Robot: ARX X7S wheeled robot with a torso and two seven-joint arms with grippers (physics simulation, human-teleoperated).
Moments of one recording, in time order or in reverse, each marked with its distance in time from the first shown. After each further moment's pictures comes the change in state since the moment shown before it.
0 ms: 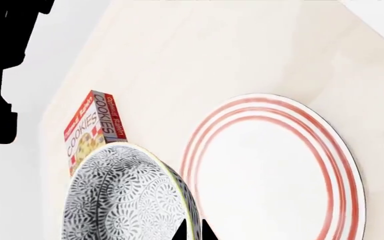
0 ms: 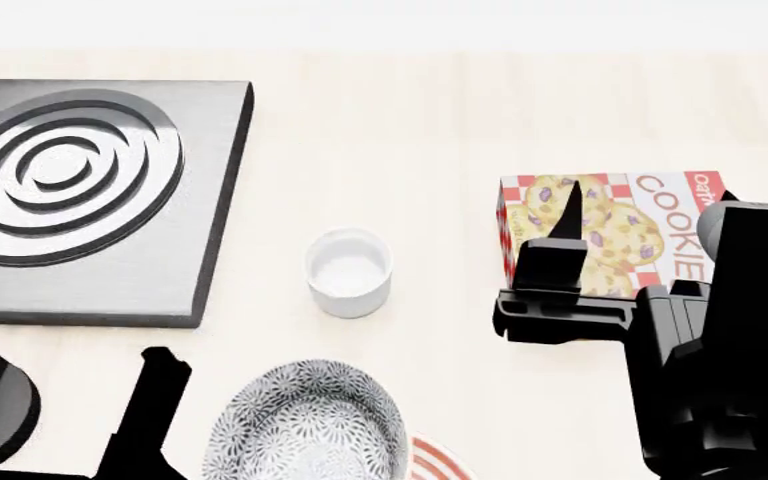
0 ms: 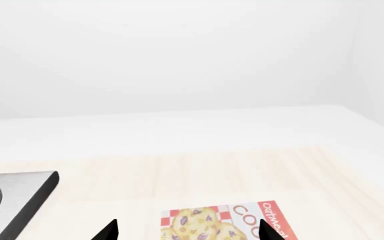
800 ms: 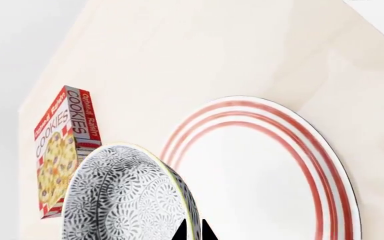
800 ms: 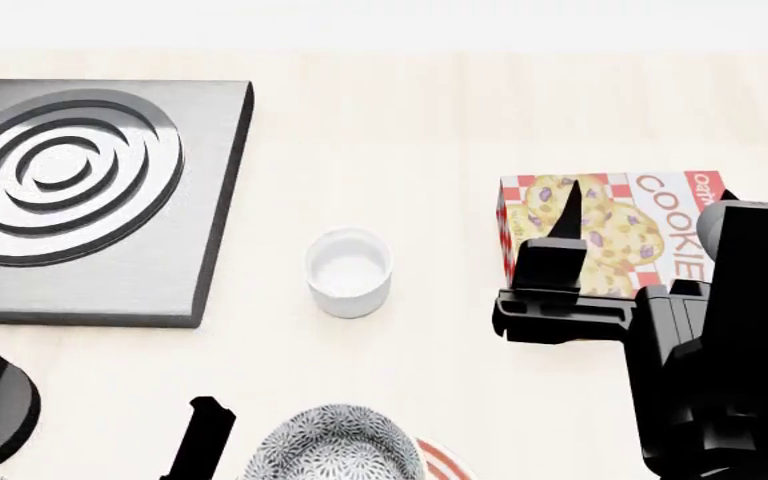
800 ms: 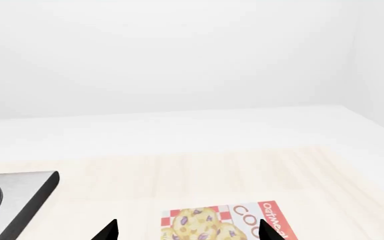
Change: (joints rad) left arm 0.112 0.061 0.108 -0.069 0.102 0.013 -0.090; right arm 0.002 0.010 -0.004 0.001 0.024 -0.003 0.019
